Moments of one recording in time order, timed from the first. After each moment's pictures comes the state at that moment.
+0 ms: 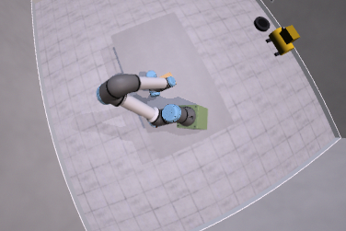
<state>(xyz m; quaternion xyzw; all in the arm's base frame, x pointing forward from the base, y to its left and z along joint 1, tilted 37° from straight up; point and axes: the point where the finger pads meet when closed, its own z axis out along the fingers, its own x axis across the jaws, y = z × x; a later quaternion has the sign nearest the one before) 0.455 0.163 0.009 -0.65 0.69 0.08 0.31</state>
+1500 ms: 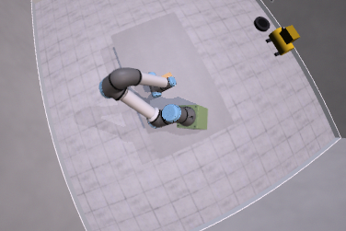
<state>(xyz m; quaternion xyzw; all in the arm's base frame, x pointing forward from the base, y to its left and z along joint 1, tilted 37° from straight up) 0.465 0.178 -0.015 -0.65 0.69 0.08 0.31</state>
